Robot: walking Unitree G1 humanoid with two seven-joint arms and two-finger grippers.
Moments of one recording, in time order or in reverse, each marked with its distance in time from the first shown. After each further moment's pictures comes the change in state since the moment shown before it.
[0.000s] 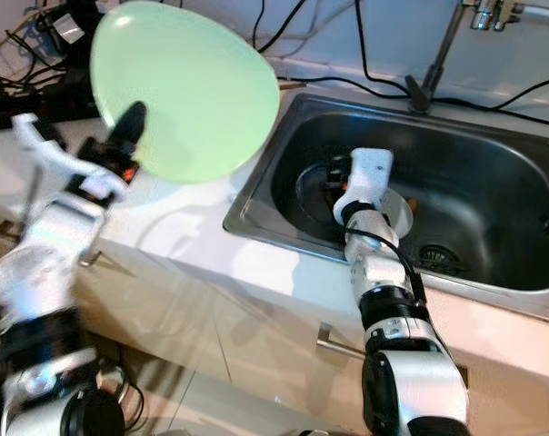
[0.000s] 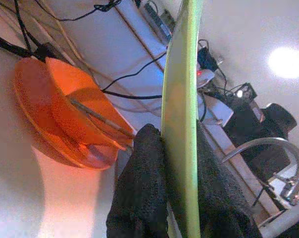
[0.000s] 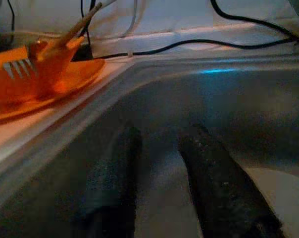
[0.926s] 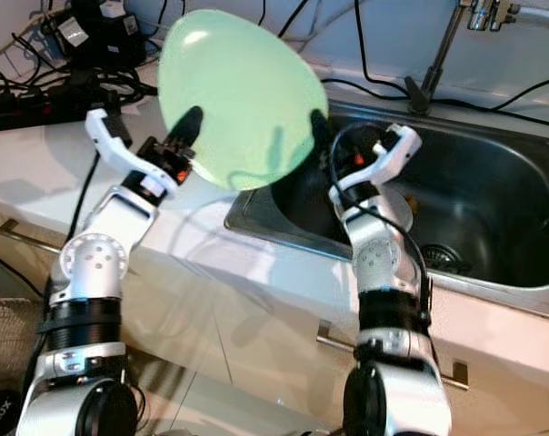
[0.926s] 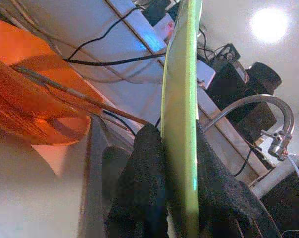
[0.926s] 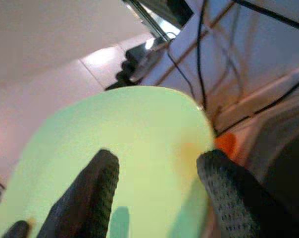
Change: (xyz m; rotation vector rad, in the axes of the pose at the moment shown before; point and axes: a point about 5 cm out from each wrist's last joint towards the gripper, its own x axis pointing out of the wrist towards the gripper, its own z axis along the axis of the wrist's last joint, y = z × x) left arm 0.023 -0.017 -0.042 0.052 0.105 -0.100; right arm -0.012 0.027 0.043 0.601 -0.168 0.405
